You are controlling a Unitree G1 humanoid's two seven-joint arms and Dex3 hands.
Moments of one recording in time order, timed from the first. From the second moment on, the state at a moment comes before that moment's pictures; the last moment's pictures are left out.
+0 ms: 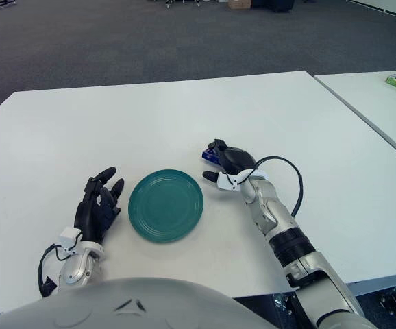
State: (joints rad) left arm 0.52 -0.14 -0.11 -0.16 -0.06 -0.20 0.06; right arm -0.20 -0.44 0.39 0.22 -0.72 0.06 0.08
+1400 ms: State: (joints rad) left arm 0.52 -0.15 -0.09 -0.17 -0.08 -0.20 0.06; right arm -0.27 -0.55 0.44 0.51 -0.72 -0.37 -0.21
